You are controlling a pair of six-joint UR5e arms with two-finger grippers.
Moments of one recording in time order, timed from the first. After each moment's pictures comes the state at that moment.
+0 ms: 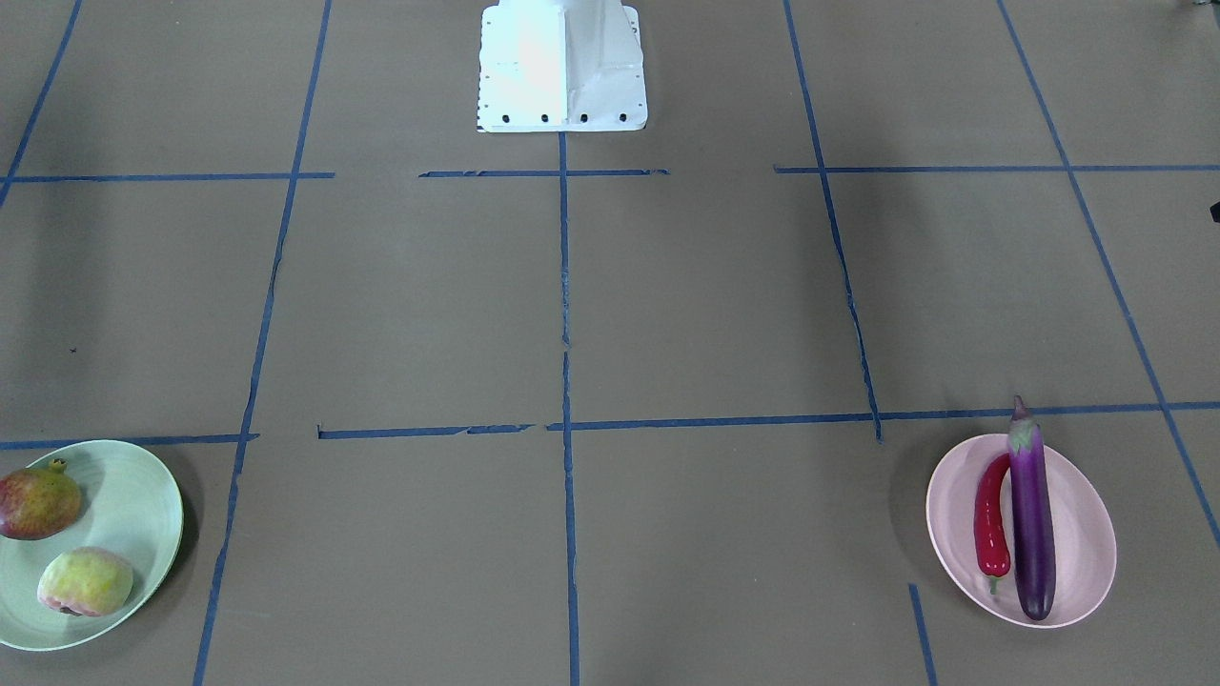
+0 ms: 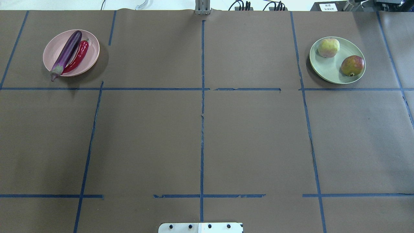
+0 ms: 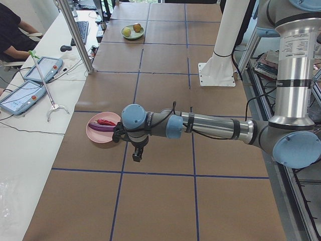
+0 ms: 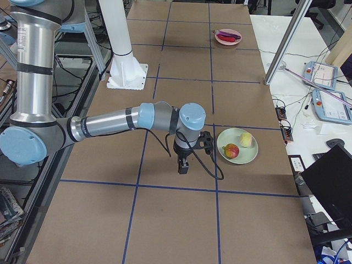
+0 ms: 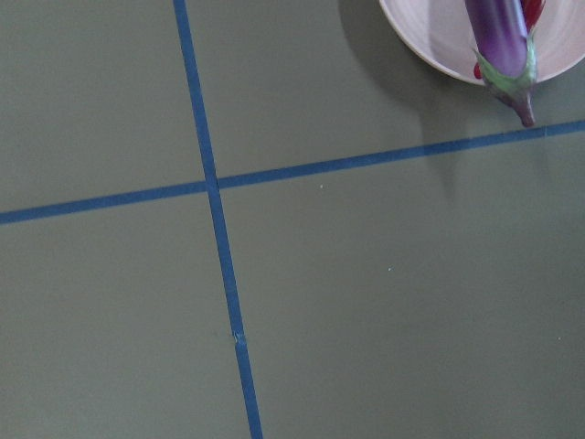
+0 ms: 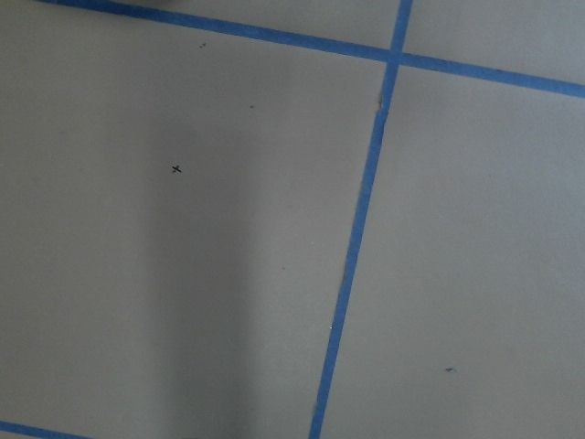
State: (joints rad) left arm -1.53 -1.46 -1.78 -1.55 -2.46 0.07; right arm 1.57 -1.72 1.92 -1.93 2.34 -0.27
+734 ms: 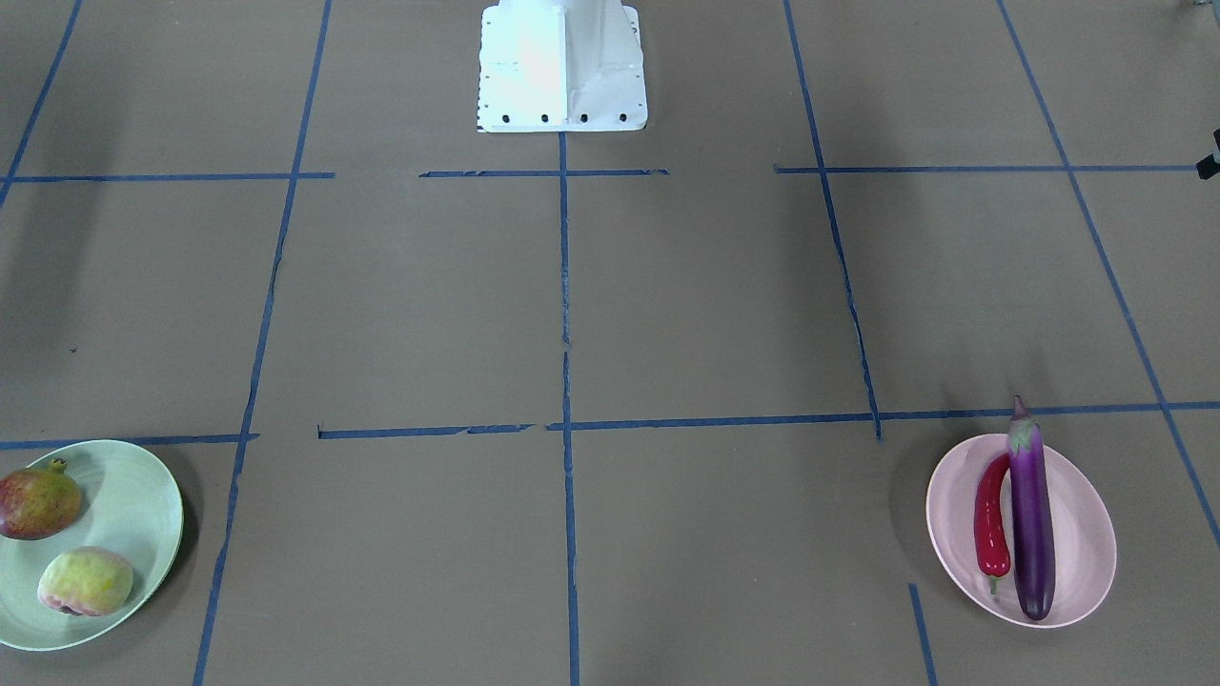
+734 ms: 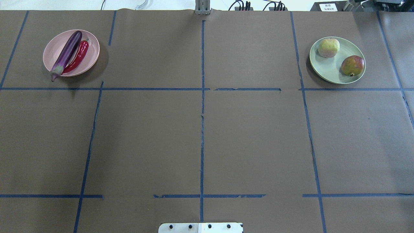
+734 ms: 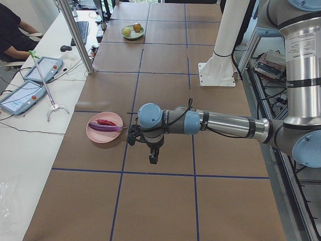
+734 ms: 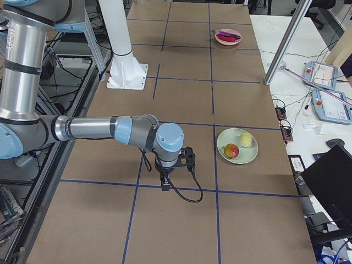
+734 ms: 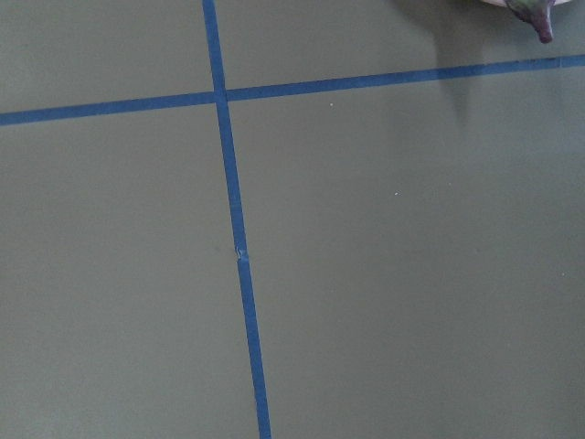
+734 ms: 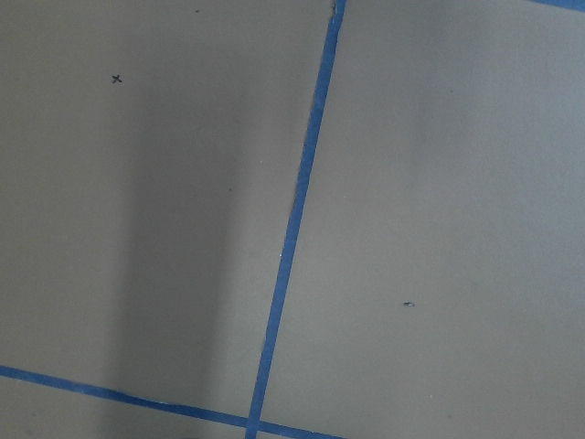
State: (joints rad) left arm -1.52 -1.39 -1.89 -1.43 -2.41 0.09; right arm 1.63 -1.84 1.91 -1.86 2.33 -0.38
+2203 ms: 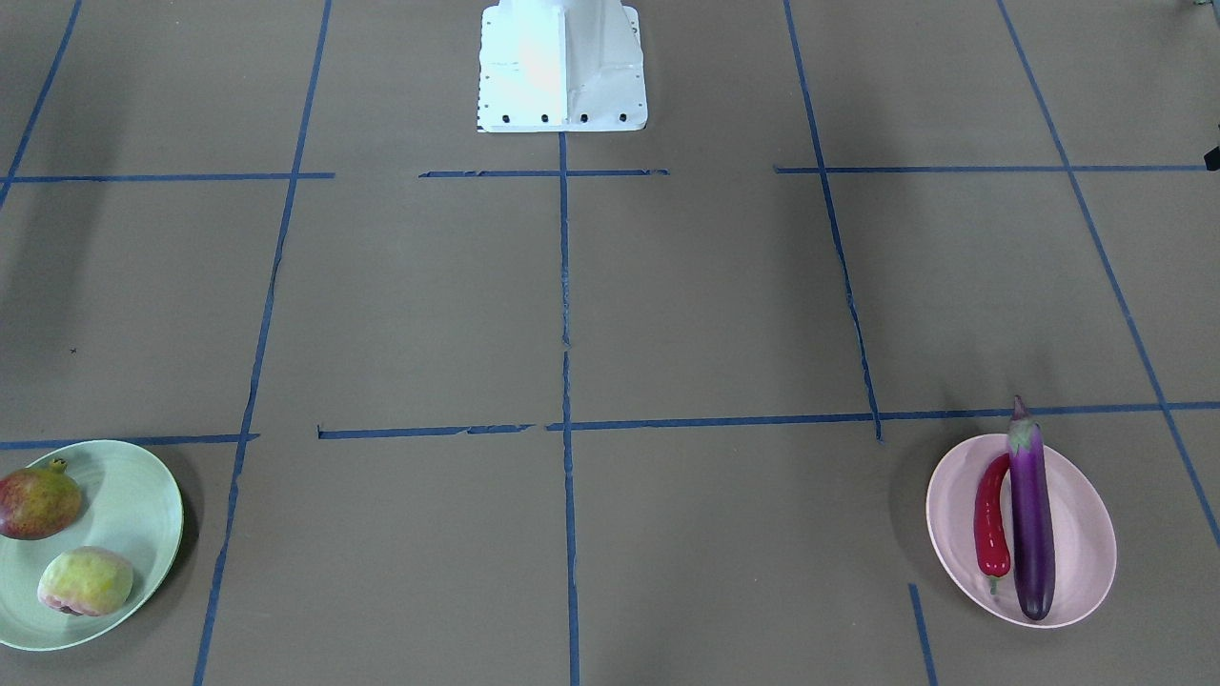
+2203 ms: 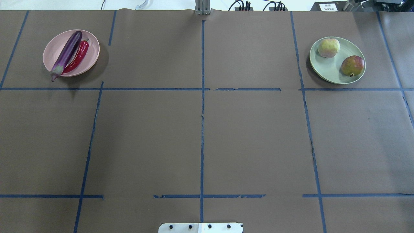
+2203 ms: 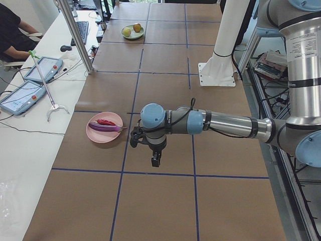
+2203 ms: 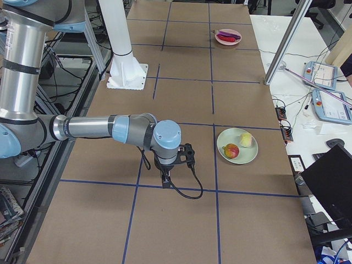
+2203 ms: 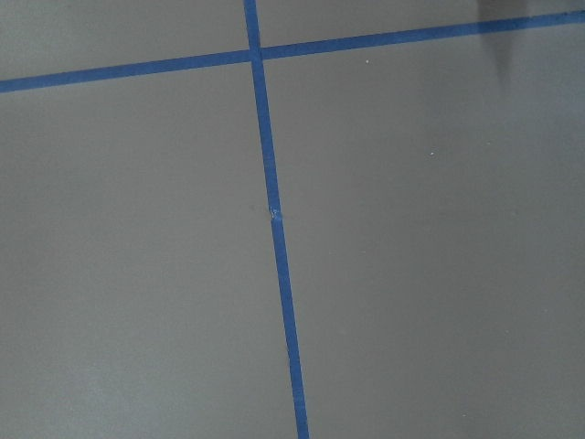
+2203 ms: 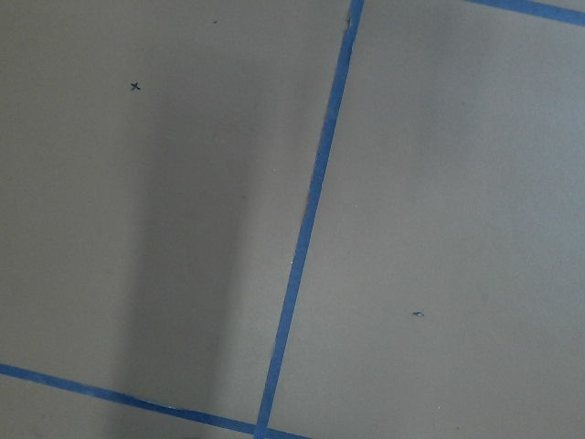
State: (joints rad) left arm -1.52 -1.38 -1.90 -1.42 -2.36 0.10; right arm 1.63 -1.84 1.93 -1.84 2.35 -0.37
